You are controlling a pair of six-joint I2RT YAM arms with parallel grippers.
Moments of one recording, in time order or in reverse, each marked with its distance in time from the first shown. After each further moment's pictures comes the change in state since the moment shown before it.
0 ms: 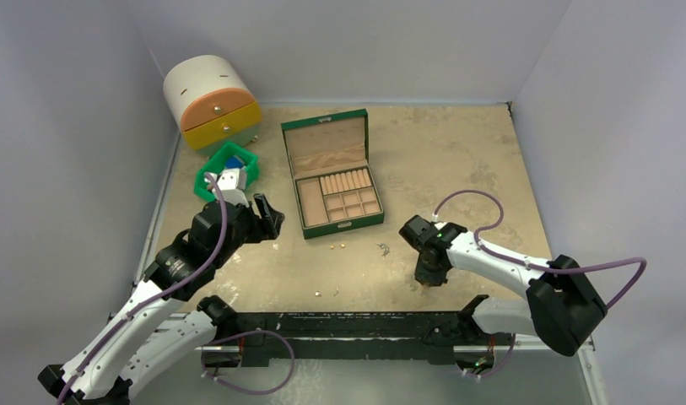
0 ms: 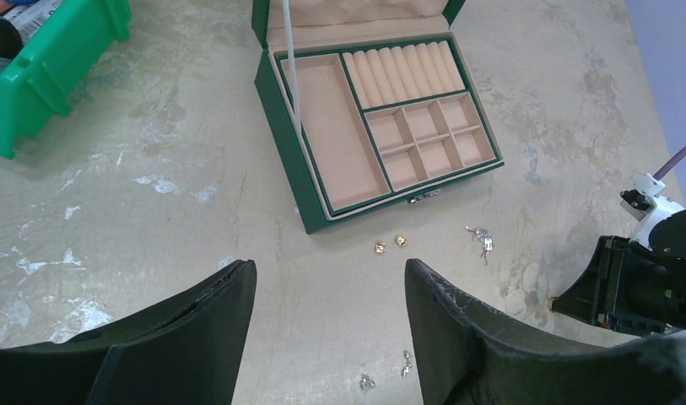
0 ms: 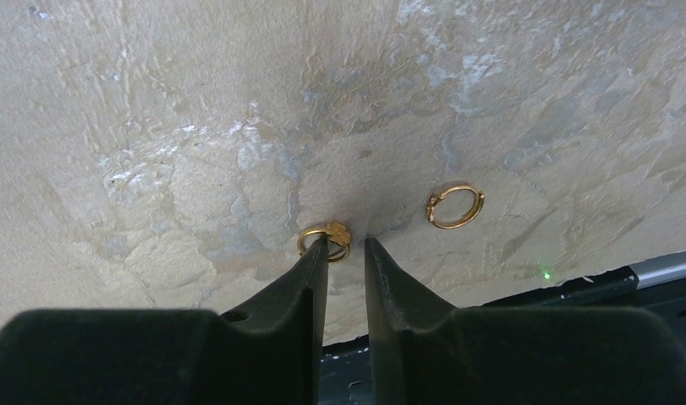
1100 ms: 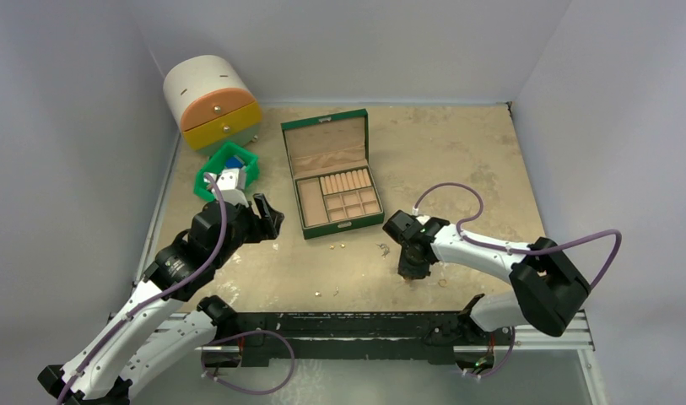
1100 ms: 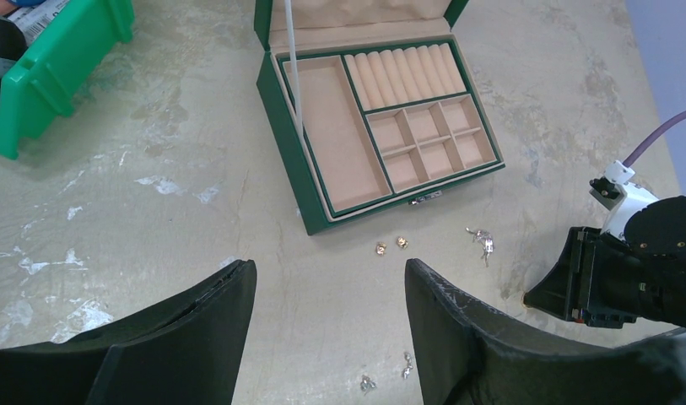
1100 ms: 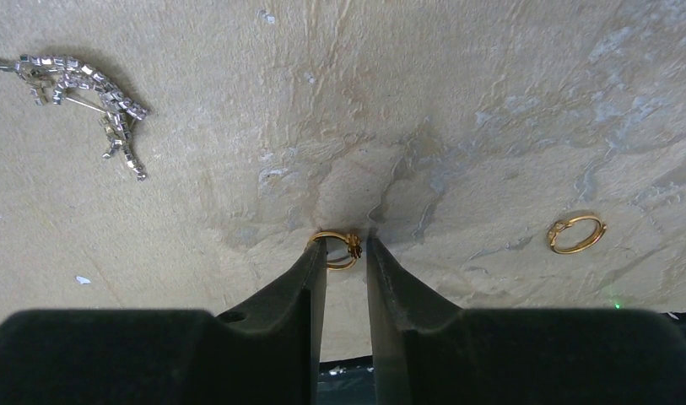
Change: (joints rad) left arm 0.000 -0.003 0.000 0.000 -0.004 0.000; right arm 0.080 0.132 0.089 0.106 -0.032 -0.002
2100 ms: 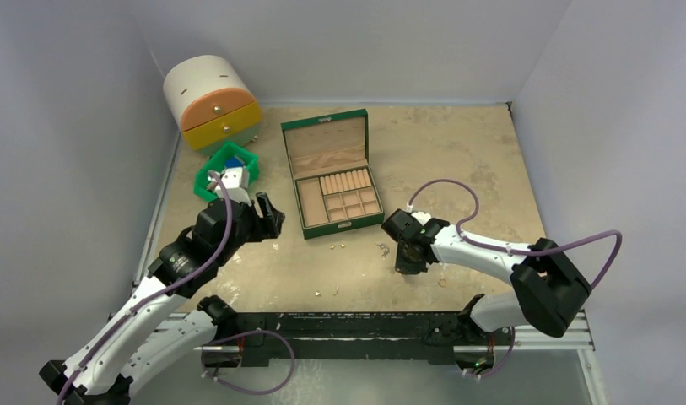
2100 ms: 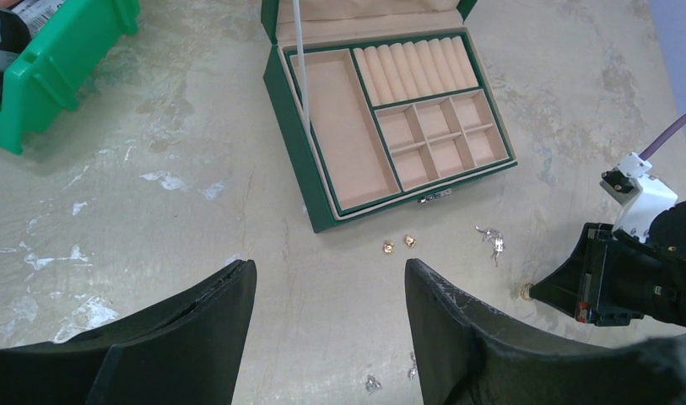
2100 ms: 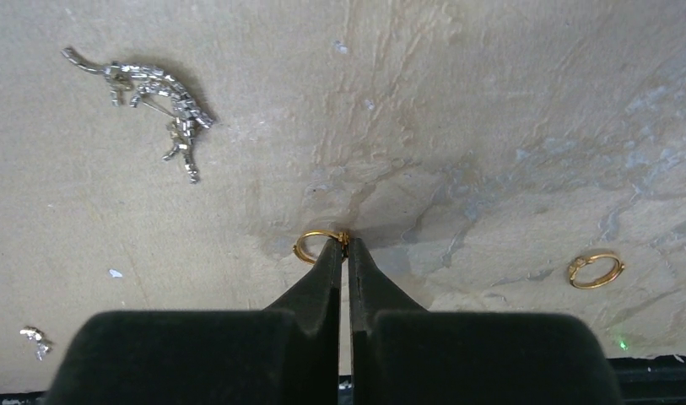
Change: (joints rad) left arm 0.000 0.023 0.000 -0.001 -0.012 0.000; right arm 0.008 -0.009 -0.001 0.060 0.000 -0.056
